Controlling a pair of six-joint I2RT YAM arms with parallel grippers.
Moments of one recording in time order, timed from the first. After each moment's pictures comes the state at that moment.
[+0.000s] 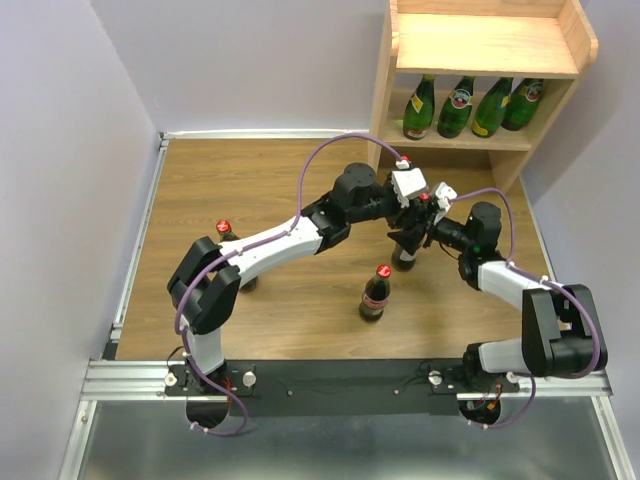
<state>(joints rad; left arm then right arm) -0.88 1.81 1.43 0.28 0.39 0.17 0.10 1.36 0.50 0.72 -0.89 -0.13</state>
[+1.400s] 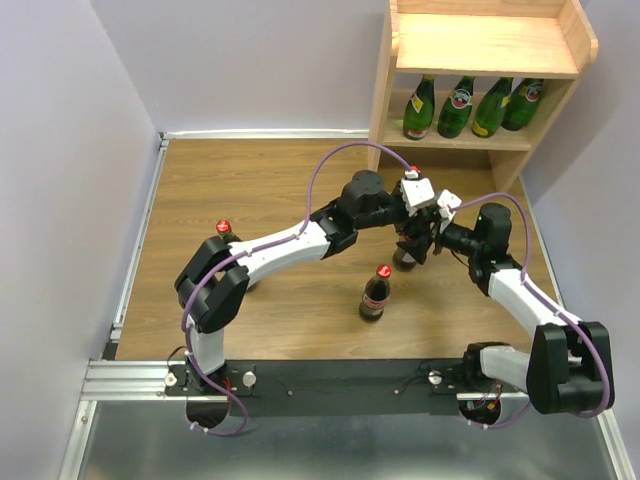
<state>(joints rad) -0.93 1.84 1.43 0.34 0.40 0.20 0.06 1.17 0.52 0.35 -0.89 -0.37</state>
